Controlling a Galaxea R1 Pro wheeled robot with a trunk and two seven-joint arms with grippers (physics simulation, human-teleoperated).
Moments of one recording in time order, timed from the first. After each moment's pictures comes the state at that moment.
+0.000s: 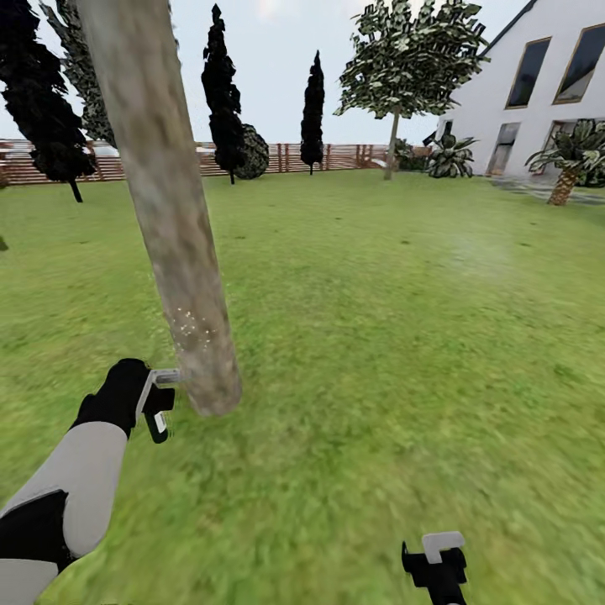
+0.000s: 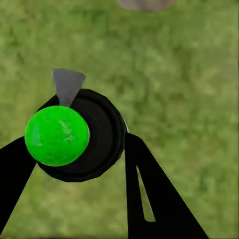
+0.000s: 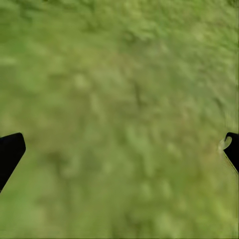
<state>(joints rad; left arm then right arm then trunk) -0.99 0.09 0.35 -0.65 -0.42 0.99 -0.14 -0.47 0.00 -0.40 -0.10 0.61 -0.43 -0.25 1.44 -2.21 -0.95</state>
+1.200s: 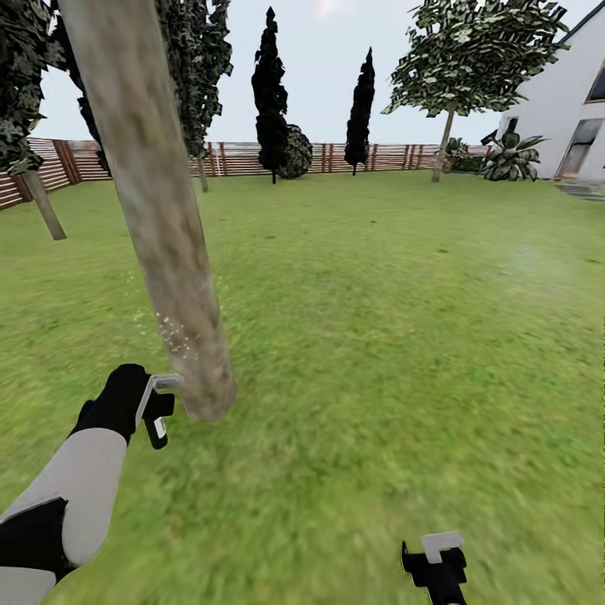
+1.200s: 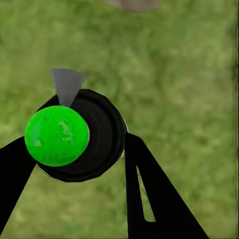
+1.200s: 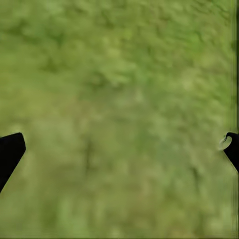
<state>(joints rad) -0.97 0.09 0.34 -0.66 -0.41 1.00 -0.14 -0.47 0.00 -0.40 -0.10 0.61 -0.43 -0.25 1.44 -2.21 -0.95</state>
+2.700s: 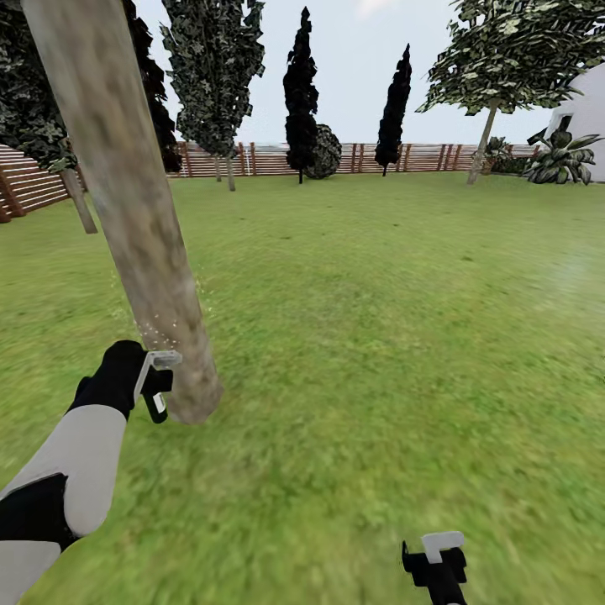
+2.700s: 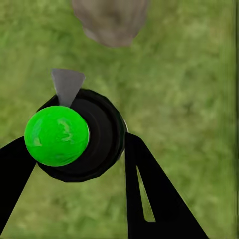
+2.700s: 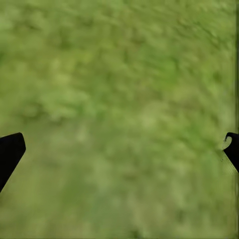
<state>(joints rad) -1.06 0.10 0.34 -0.67 -0.42 1.01 -0.14 -0.47 0.00 -0.40 -0.10 0.61 -0.43 -0.25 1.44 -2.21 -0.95</state>
